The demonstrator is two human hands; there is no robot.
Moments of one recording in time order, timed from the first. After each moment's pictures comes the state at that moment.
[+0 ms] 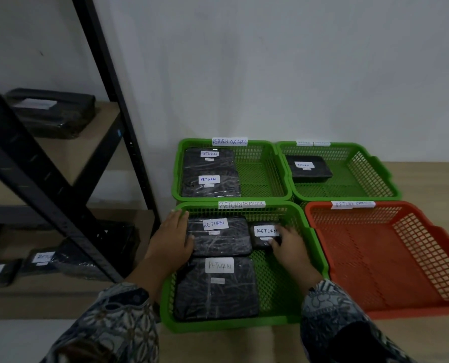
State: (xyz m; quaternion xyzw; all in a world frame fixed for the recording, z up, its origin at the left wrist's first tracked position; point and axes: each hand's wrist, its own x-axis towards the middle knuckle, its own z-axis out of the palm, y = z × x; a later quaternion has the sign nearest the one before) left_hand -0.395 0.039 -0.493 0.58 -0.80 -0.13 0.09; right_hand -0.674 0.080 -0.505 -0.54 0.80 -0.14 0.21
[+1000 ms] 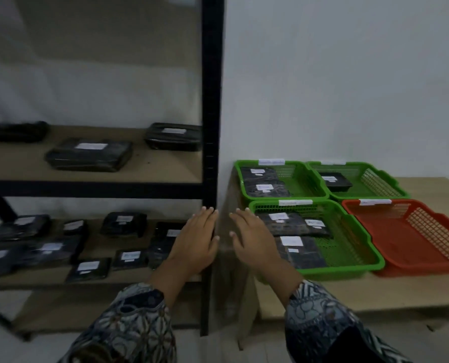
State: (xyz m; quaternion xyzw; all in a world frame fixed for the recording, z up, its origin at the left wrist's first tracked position) left_hand -0.188 0.144 -0.416 0.45 -0.86 -0.04 0.23; right_hand -0.353 0.178 -0.400 -0.74 0.64 -0.22 0.03
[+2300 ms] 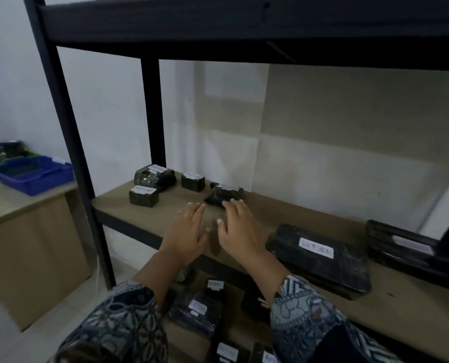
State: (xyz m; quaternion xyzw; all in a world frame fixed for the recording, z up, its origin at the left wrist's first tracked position) left_hand 0.275 -0.040 -0.321 0.68 -0.69 0.03 0.24; right_hand 0.127 -0.078 -0.298 -0.84 0.46 -0.26 0.07
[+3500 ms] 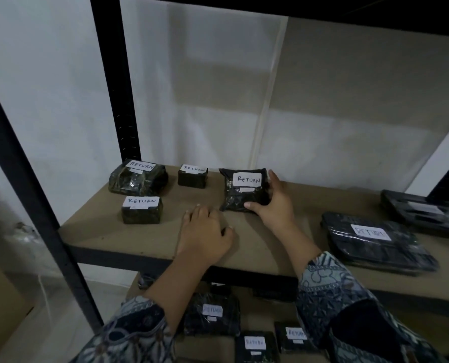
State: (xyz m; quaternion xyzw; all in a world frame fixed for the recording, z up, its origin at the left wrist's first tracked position) left_hand 0.345 -0.114 -0.342 0.63 -0.76 -0.02 0.18; right_hand 0.173 -0.167 -0.326 -0.60 0.63 -0.44 0.20
